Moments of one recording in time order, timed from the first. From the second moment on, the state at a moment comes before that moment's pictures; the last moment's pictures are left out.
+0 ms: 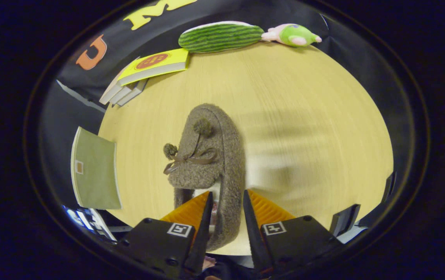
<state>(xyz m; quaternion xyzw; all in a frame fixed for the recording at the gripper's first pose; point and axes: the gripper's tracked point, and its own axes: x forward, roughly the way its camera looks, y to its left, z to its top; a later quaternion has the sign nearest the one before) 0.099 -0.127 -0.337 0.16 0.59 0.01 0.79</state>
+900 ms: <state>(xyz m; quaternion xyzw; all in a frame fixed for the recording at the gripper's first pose) 0.061 -0.024 -0.246 0.24 0.56 0.04 0.79</state>
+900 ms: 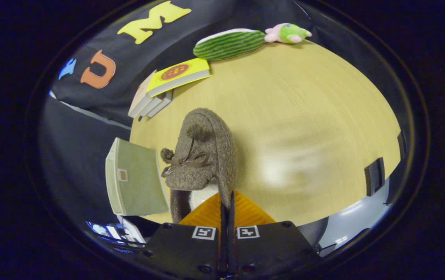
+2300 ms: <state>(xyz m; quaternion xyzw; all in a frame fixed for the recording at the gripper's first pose) 0.104 0.296 -0.200 0.19 0.56 0.09 0.80</state>
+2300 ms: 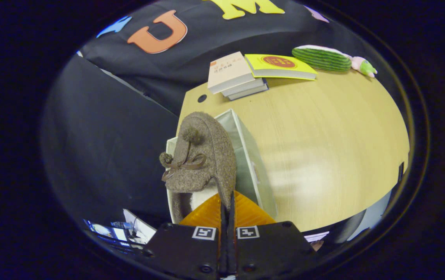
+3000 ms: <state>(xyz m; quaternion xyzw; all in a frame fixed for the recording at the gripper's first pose) 0.128 0.294 -0.158 0.12 0.40 0.14 0.90</state>
